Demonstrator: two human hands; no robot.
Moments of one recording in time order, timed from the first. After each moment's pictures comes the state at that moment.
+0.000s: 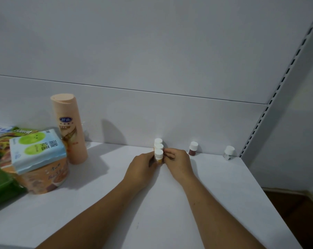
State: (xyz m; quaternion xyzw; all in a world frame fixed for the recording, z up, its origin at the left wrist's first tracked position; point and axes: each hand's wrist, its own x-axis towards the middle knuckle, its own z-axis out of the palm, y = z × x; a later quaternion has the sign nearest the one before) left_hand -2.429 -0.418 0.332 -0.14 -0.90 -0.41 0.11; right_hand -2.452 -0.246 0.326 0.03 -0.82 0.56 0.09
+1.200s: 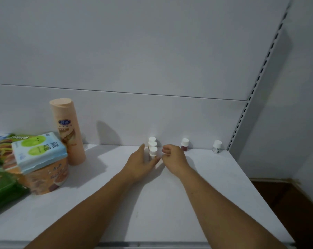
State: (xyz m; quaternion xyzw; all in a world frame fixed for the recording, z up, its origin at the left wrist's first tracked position) left_hand -2.406 -0.418 0.364 -0.11 -0.91 -0.40 0.03; right_hand -2.418 -0.247 0.367 -0.03 -0.88 0.47 0.04
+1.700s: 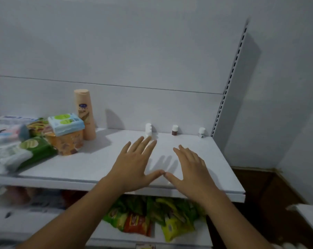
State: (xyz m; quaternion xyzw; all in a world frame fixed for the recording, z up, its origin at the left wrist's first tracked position) left_hand -2.201 -0.412 0.410 -0.23 -0.96 -0.07 0.15; right_hand -2.168 -0.186 0.406 0.10 -0.98 0.17 0.10
